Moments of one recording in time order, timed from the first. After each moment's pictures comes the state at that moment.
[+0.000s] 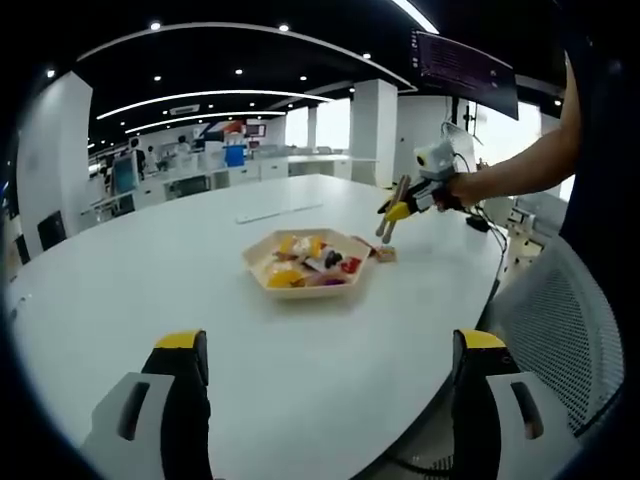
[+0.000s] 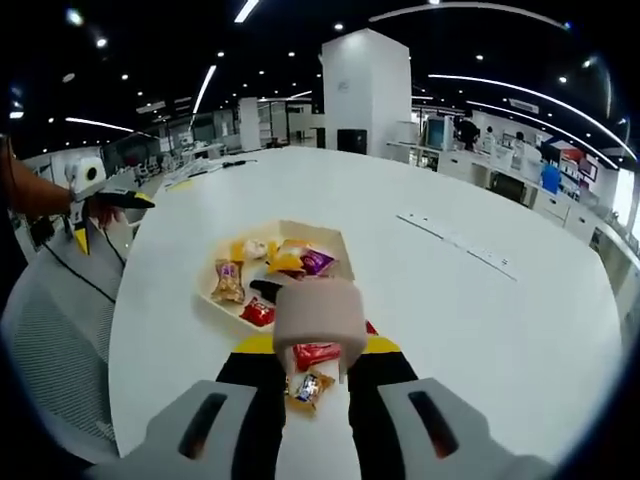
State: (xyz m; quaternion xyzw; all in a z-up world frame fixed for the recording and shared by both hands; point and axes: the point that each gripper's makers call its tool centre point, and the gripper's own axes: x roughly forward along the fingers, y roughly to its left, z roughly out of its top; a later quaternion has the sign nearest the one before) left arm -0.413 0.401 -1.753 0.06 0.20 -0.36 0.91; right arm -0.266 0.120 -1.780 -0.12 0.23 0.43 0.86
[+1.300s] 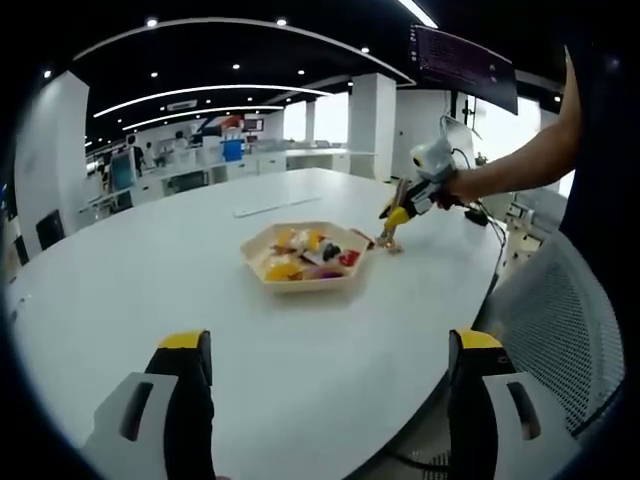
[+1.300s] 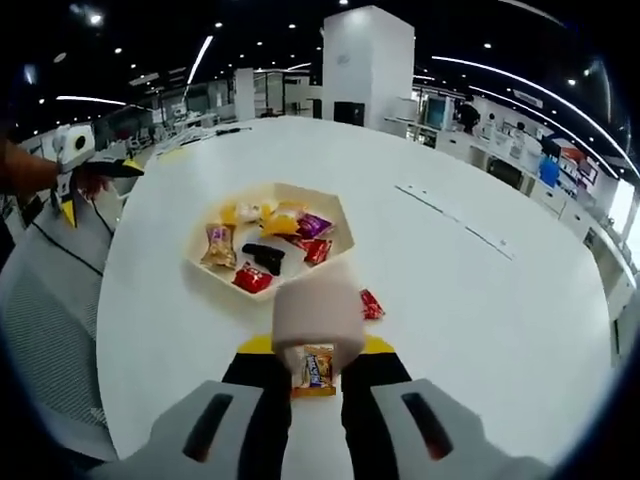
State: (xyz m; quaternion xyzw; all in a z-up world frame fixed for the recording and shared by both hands) left arm -0.415 0.402 -1.759 0.07 0.21 -0.36 0.91; right arm -0.274 0.114 -1.803 -0.15 0.30 0.40 0.85
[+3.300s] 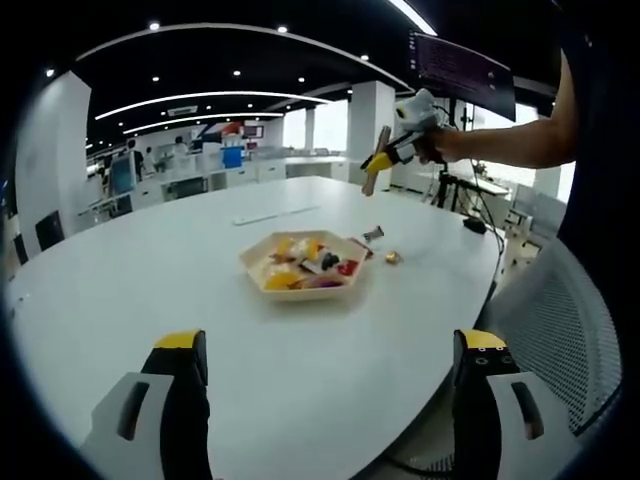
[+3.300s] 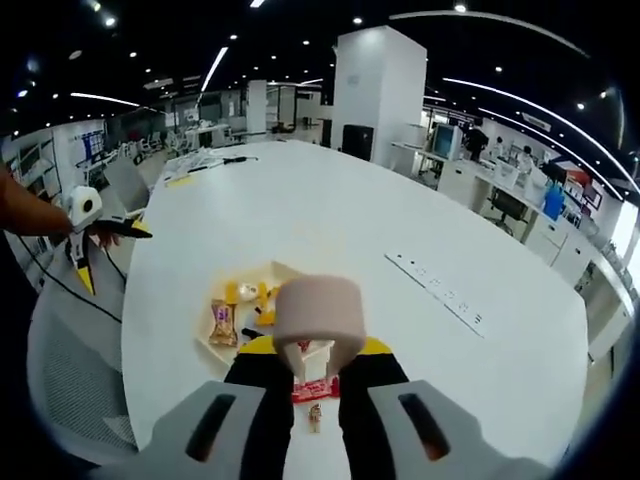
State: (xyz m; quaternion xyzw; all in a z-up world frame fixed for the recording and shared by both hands) left arm -0.414 0.399 -1.750 0.05 0.19 -0.36 0.91; right arm -0.233 0.133 -1.682 -0.16 0.24 0.43 0.85
